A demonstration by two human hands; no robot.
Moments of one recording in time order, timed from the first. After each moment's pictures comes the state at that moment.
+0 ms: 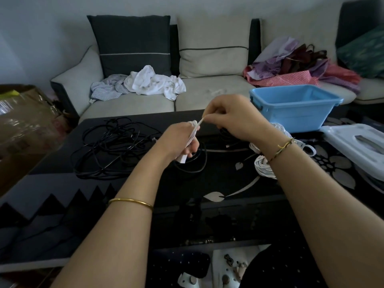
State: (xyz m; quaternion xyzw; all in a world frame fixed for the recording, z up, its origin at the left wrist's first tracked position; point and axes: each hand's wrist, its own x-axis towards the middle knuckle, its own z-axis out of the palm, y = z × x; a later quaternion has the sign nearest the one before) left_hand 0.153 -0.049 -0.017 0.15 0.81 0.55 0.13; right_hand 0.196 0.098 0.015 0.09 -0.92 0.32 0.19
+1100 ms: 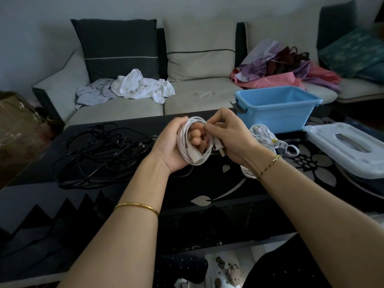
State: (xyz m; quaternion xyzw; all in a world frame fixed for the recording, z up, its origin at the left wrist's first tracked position) left_hand 0.155 -0.019 -0.022 0.08 0.43 0.83 0.34; right_hand 0.195 0.116 -0.030 0.02 -0.67 0.72 0.16
